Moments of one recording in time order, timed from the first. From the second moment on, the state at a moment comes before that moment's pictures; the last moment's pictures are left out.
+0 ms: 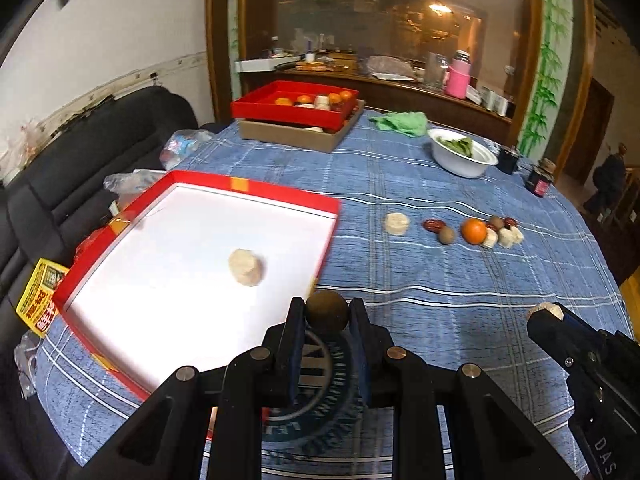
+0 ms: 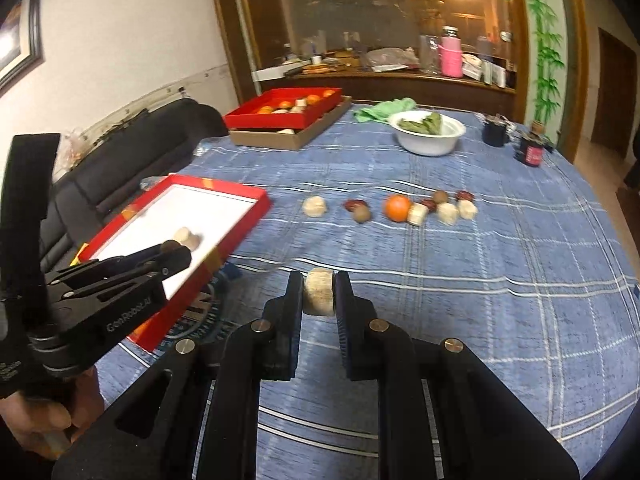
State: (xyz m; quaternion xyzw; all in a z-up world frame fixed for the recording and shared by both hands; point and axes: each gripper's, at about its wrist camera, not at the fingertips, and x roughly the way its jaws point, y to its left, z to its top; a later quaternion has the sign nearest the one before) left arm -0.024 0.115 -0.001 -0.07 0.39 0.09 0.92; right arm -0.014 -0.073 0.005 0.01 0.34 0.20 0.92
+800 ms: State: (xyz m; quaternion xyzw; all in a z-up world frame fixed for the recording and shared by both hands) left arm -0.016 0.265 -0.022 -0.11 0.40 0.24 0.88; right arm 0.012 0.085 0.012 -0.04 0.34 0.33 0.88
